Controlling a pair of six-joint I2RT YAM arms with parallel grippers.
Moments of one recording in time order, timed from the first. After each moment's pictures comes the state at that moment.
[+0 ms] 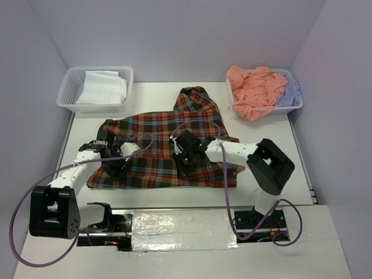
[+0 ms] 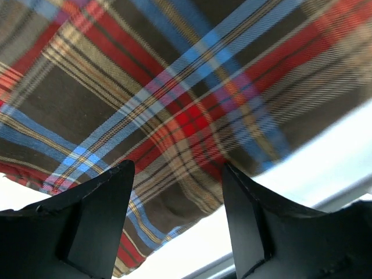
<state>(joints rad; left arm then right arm) -0.04 1.21 0.70 -0.79 0.21 0.70 0.86 1.70 1.06 -0.40 -0.32 0.38</state>
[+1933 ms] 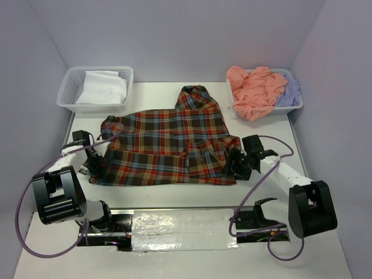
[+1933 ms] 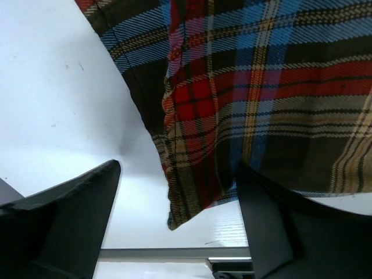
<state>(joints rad) 0.33 1.37 0.70 -0.67 -0.02 0.60 0.20 1.19 0.52 -0.50 -0.22 0.64</state>
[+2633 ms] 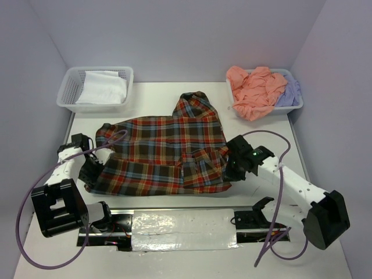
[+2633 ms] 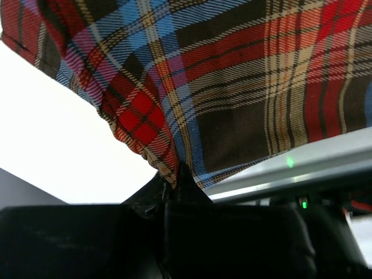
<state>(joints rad) 0.33 1.25 0.72 -0.97 0.01 0.74 0.52 1.08 0.71 -0.84 -0.01 0.78</state>
